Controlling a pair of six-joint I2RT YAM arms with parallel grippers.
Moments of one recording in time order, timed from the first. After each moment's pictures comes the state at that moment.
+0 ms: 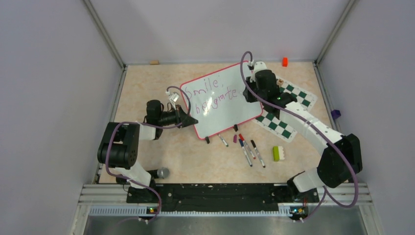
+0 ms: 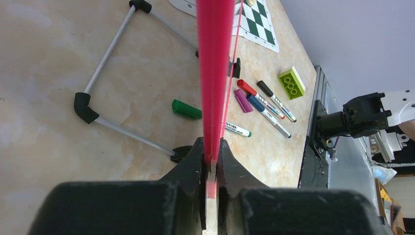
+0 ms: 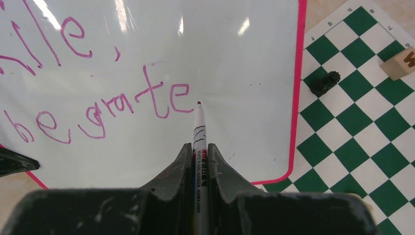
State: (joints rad) left arm -0.11 1.65 0.59 0.66 1.02 -0.44; right arm 0.49 1.45 1.18 -0.28 0.11 0.19
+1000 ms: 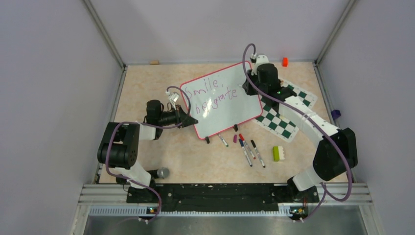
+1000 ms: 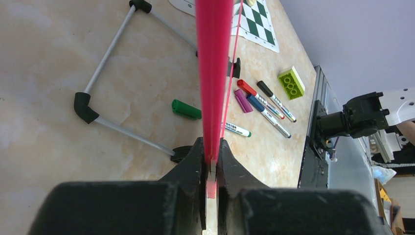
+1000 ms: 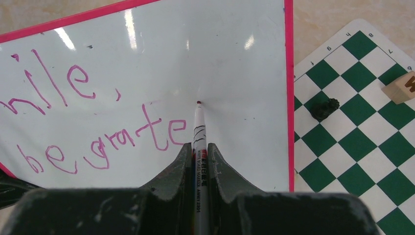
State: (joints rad) left arm -0.11 1.65 0.59 0.66 1.02 -0.44; right arm 0.44 1.51 1.25 -0.21 0.06 0.20
